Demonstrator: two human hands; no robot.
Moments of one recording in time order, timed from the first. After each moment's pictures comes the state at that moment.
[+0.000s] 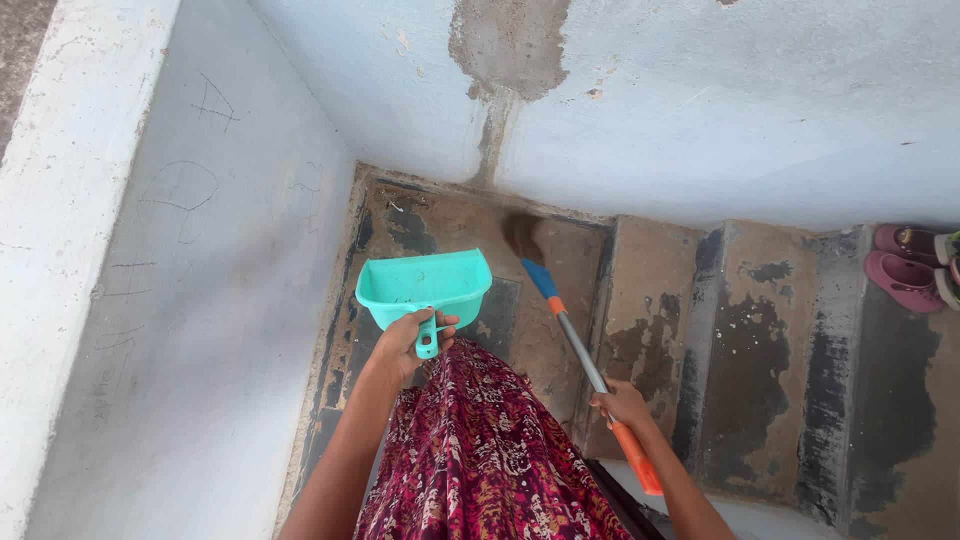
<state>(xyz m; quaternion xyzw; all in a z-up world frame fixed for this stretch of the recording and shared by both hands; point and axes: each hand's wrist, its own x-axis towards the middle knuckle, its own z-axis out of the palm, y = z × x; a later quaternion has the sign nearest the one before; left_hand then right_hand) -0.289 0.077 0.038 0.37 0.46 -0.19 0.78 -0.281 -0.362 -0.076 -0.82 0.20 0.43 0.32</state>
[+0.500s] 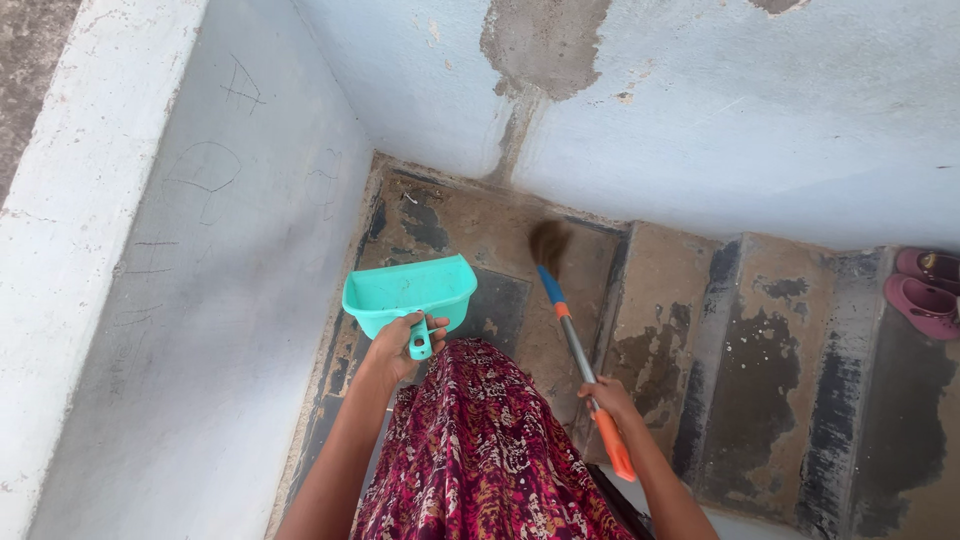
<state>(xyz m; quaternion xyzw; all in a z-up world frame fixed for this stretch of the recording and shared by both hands) -0.314 0.103 0.022 0.33 0.50 -0.15 0.79 -0.269 -0.326 -0.103 -0.69 0.29 0.46 0.47</state>
